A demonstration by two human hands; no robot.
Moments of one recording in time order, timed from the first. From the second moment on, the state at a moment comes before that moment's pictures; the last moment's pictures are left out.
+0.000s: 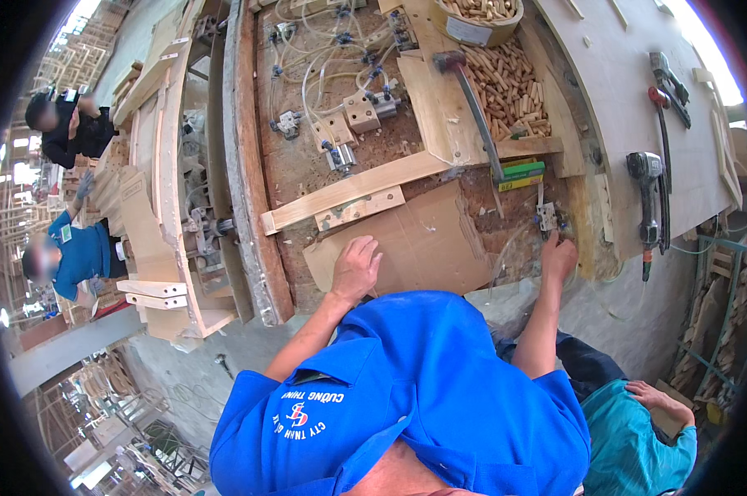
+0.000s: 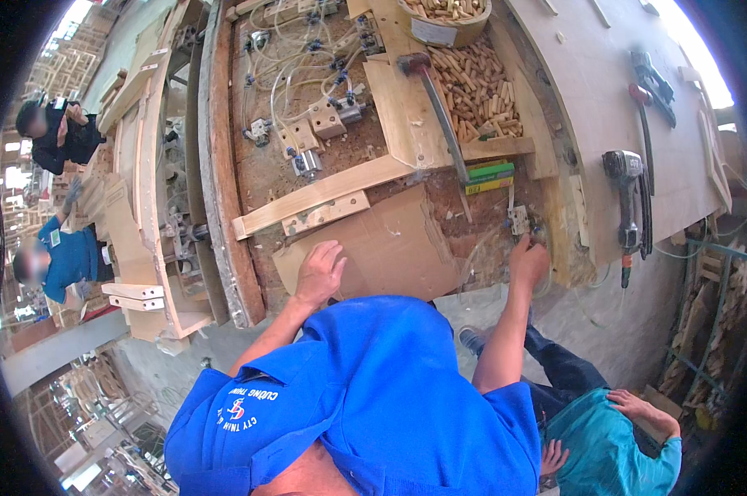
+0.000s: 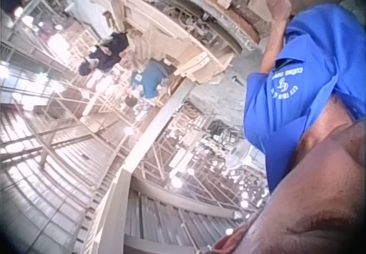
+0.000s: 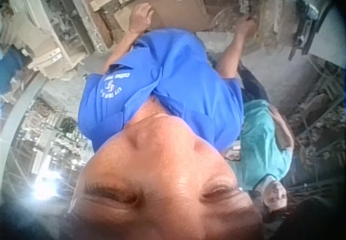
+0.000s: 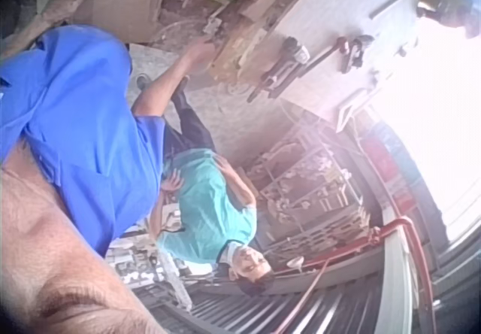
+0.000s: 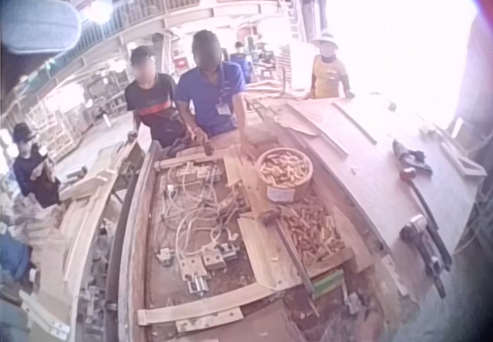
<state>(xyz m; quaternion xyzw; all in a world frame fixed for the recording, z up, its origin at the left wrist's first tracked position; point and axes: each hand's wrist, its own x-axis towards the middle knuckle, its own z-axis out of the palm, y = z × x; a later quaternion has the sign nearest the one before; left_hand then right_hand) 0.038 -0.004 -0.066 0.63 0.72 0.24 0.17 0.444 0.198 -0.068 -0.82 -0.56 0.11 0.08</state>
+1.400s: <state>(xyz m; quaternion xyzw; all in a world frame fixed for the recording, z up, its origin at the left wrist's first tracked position) -0.043 0.023 -0.069 0.56 0.79 0.26 0.05 0.163 0.344 -0.036 -0.56 -0.80 0.15 0.16</state>
